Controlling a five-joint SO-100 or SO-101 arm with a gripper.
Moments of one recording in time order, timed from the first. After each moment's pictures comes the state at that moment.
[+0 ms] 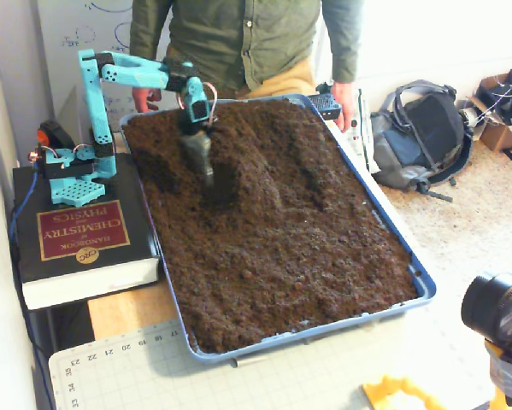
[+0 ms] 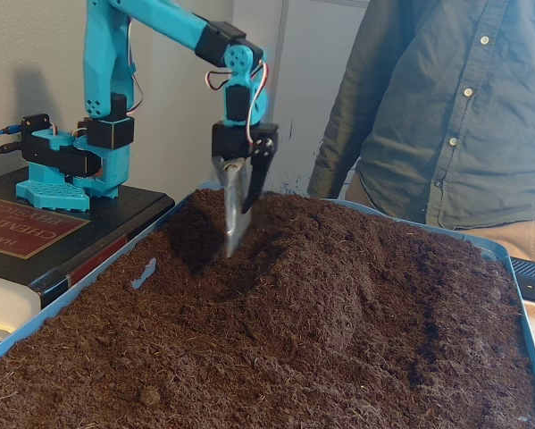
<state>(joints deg) -3.6 93.5 117.9 57.7 -8.5</state>
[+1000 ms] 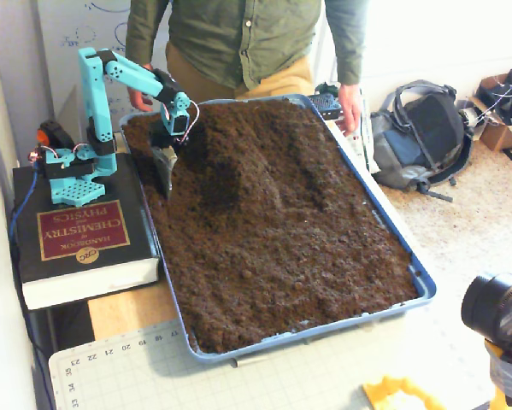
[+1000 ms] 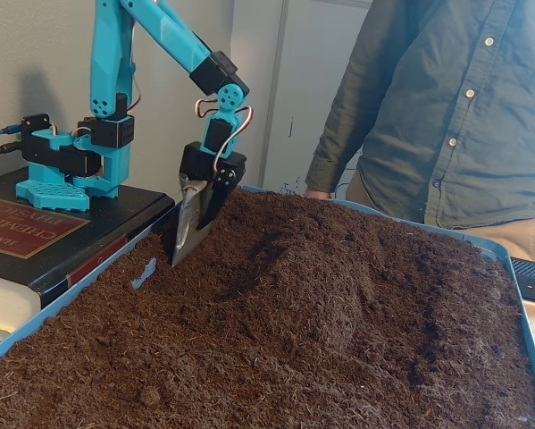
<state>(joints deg) -10.0 88.1 129.7 57.0 2.1</state>
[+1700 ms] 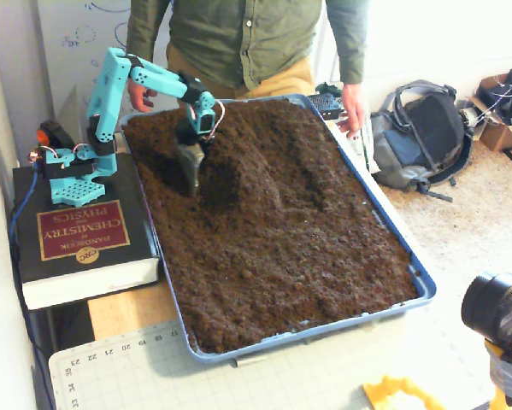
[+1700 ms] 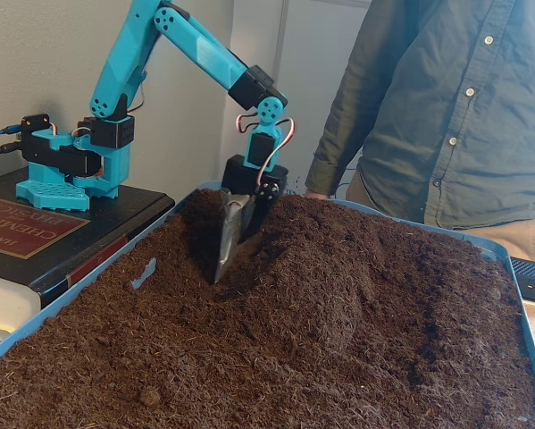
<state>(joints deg) -8.8 70.2 102.9 57.3 2.1</state>
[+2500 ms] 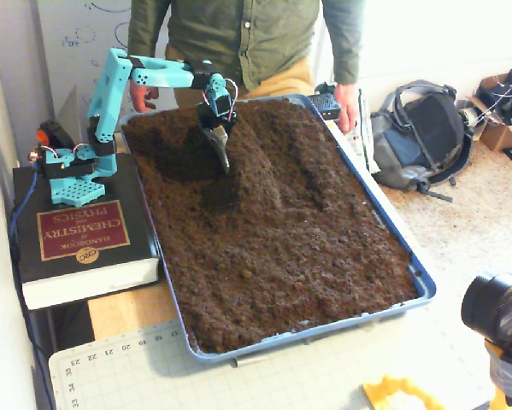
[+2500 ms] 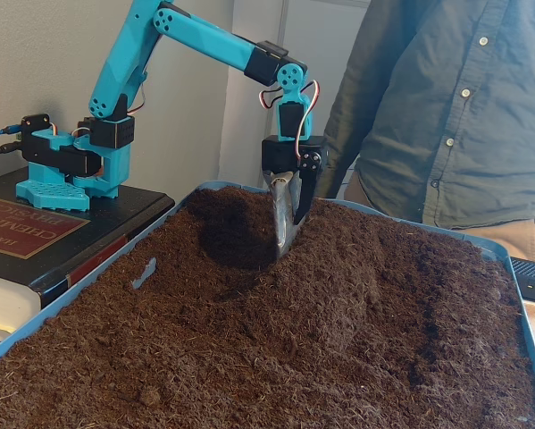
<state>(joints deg) -7.0 70.2 88.1 57.7 2.1</state>
